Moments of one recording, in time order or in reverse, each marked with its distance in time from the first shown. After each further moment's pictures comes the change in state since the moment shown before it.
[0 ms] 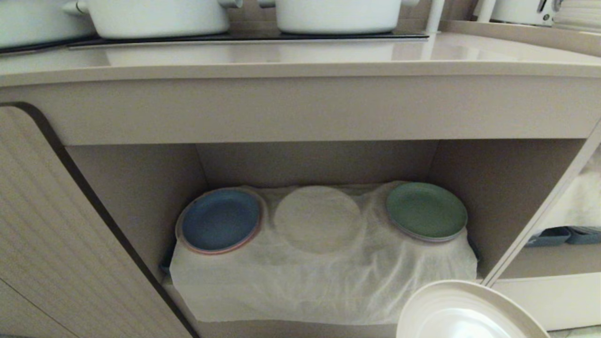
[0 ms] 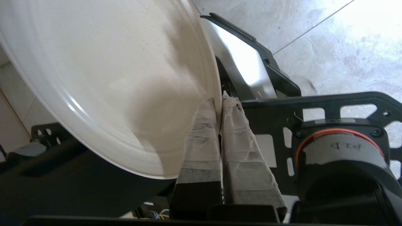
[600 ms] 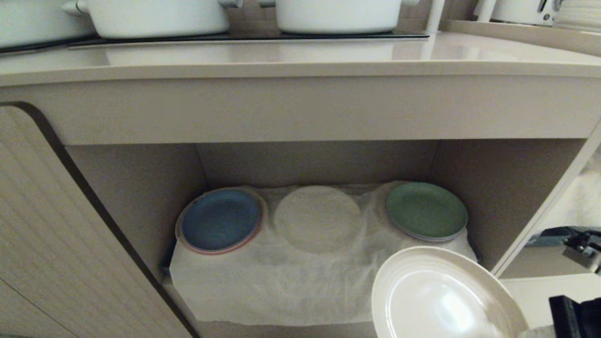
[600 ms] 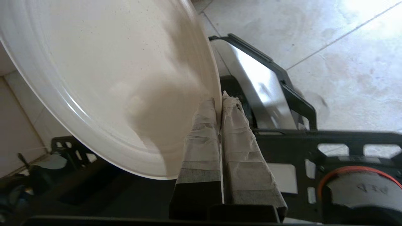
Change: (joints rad) left arm 0.000 0.000 0.000 0.000 0.000 0.000; right arm 0.000 0.199 -0.106 -0.113 0.015 0.000
